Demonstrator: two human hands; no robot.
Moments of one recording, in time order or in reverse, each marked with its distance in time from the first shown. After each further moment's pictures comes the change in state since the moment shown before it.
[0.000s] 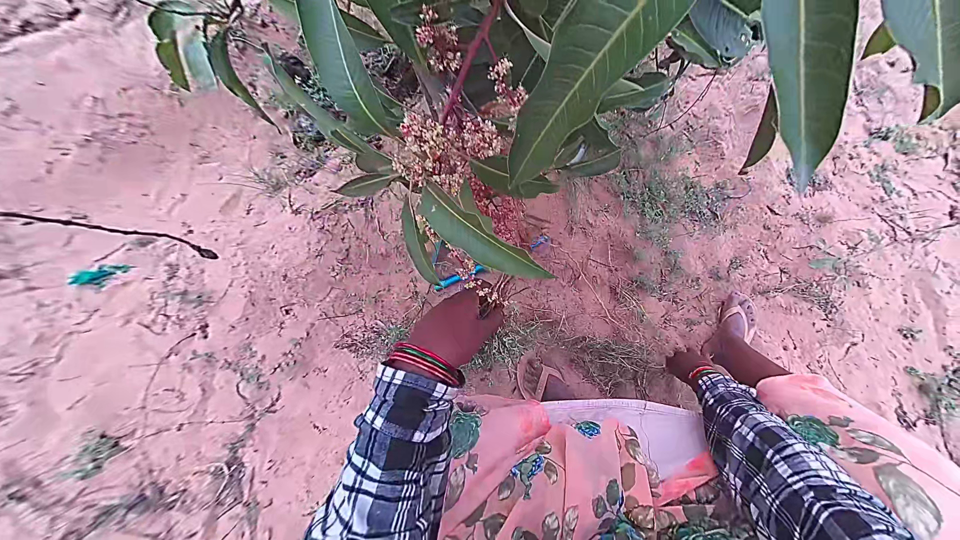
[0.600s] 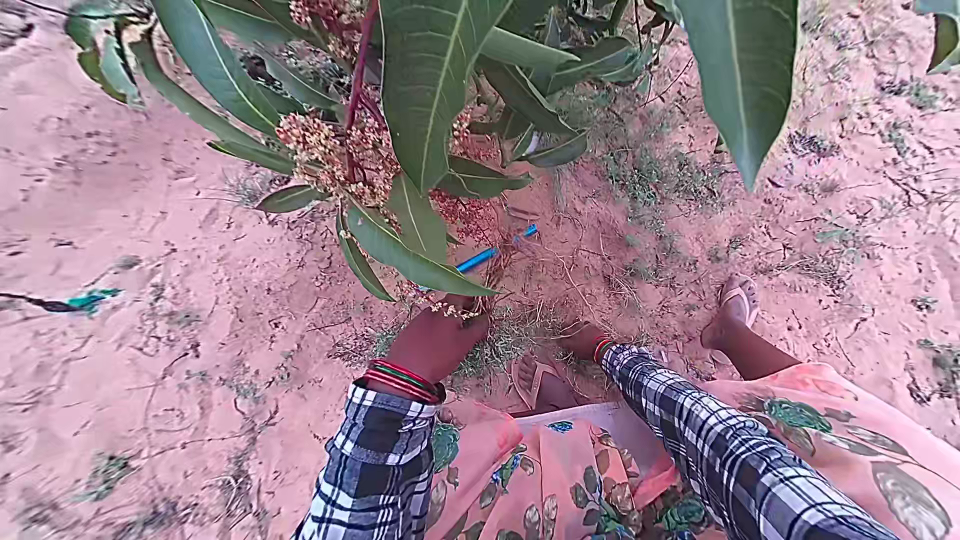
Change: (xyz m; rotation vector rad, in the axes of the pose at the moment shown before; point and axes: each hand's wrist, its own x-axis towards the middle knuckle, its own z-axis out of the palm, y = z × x) left_hand 0.008 0.009 0.014 -0.071 0.030 0.076; right_hand 0.053 -0.179 -0.051 -0.064 0.210 -0.688
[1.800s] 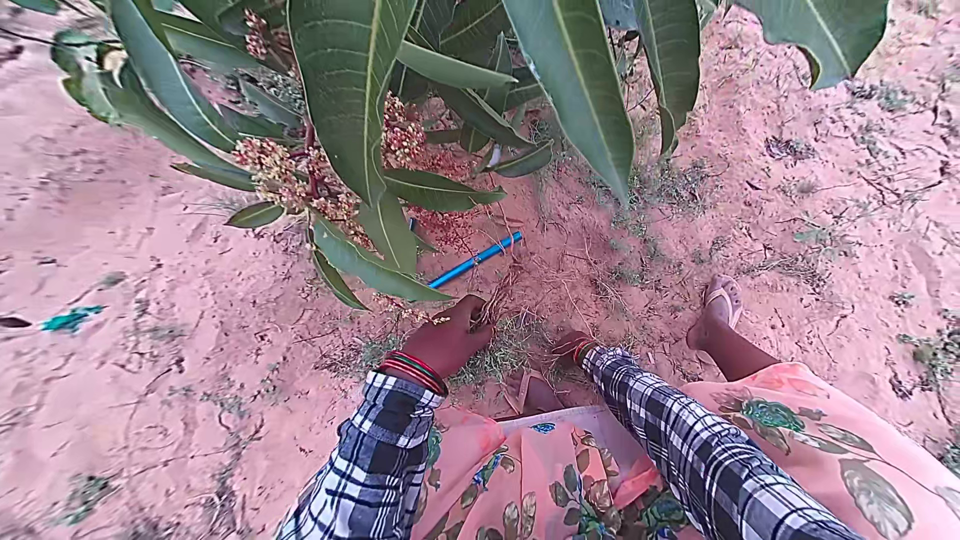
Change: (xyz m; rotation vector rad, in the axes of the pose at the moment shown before) left_hand 0.020 0.023 0.022 0.052 -0.180 -0.038; right_hand -0.123 -0.083 -0.095 0.016 0.053 0.226
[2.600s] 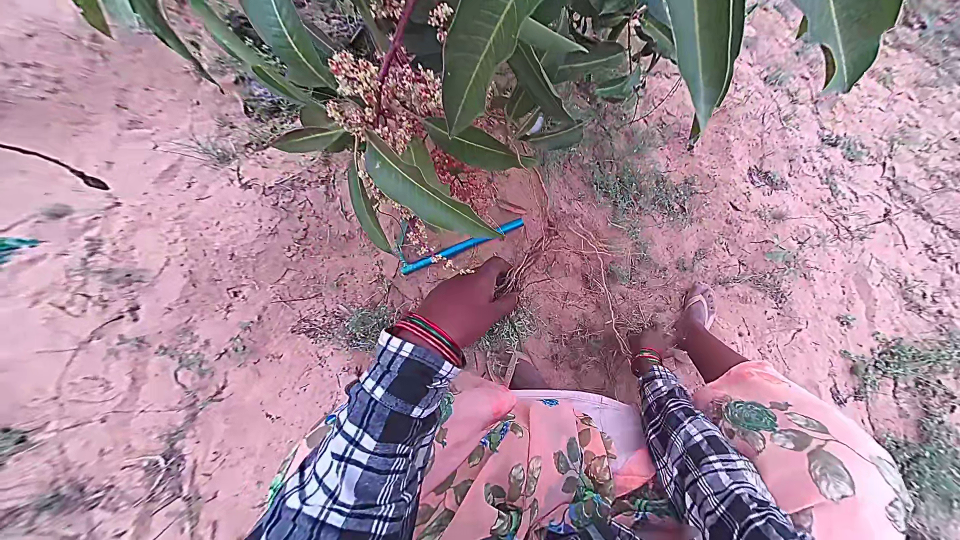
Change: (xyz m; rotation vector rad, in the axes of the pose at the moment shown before) left_hand -0.040 0.019 0.000 0.017 0.147 0.186; right_hand -0.005 0.147 0.113 0.572 0.365 1.056
